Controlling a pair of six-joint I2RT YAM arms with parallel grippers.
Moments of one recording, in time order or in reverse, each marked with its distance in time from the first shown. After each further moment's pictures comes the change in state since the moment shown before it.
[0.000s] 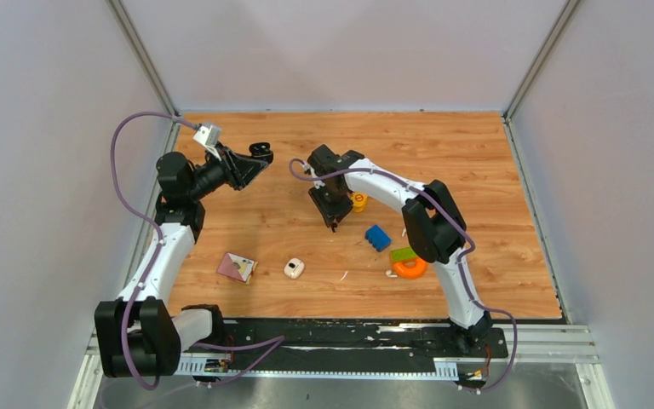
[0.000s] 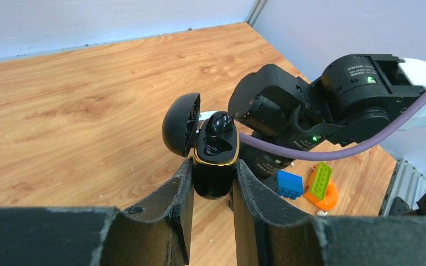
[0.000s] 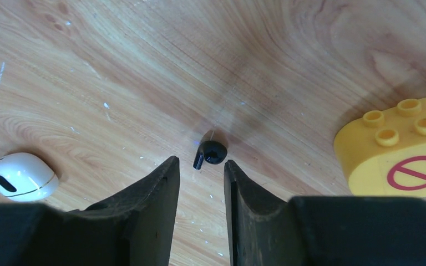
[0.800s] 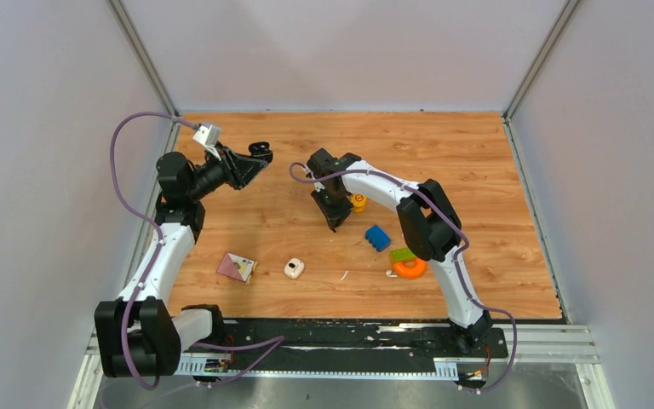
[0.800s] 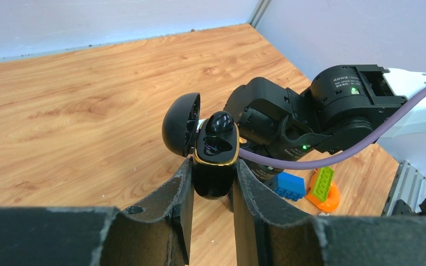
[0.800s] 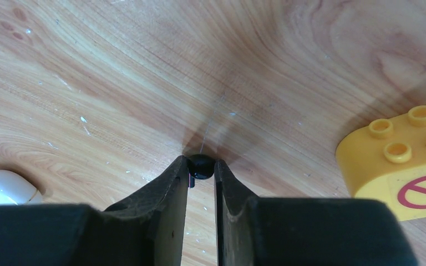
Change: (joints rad) left arm 0.000 0.000 0.000 0.000 -0.011 0.000; right arm 0.000 0.048 0.005 -0.009 0.024 0.022
